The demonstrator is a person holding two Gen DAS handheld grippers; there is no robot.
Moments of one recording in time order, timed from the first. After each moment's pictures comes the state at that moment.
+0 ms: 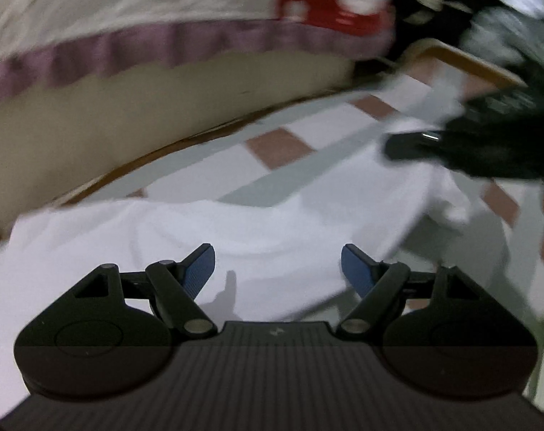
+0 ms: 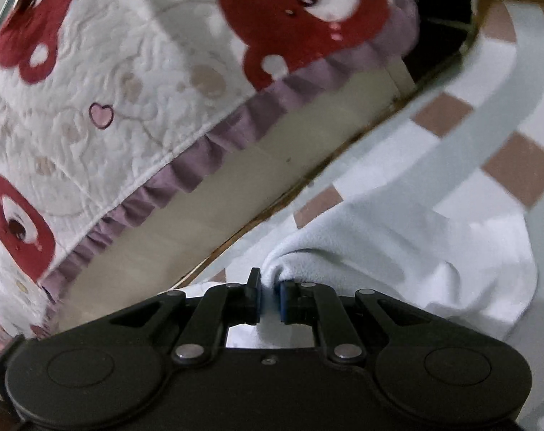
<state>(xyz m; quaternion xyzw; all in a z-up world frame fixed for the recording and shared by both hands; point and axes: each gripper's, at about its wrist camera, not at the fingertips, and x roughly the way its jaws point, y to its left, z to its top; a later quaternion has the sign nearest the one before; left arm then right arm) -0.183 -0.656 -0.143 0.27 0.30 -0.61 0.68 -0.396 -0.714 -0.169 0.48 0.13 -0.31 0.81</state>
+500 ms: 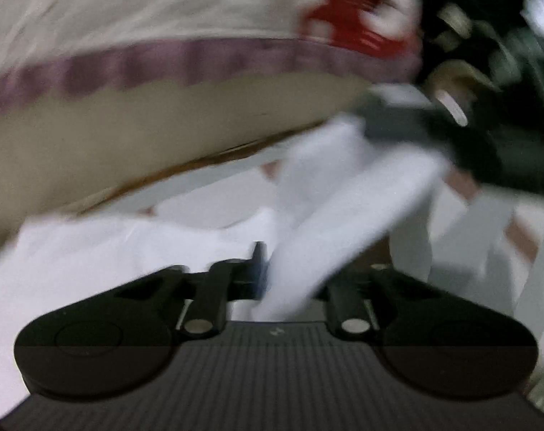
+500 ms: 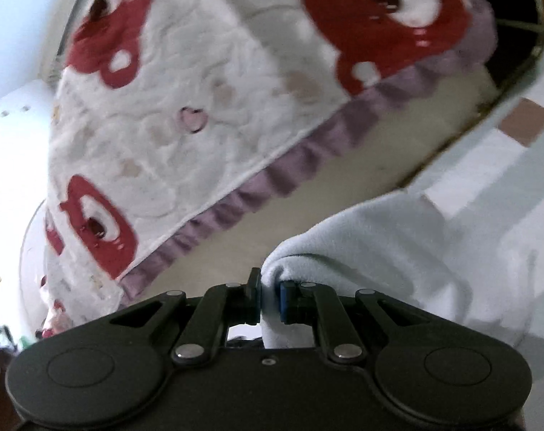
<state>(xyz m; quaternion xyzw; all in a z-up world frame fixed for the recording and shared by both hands) -0.158 -0.664 -0.140 0.17 0.34 -0.54 0.75 -0.373 -0.703 -0.153 0.47 0.07 -0.21 0.85</state>
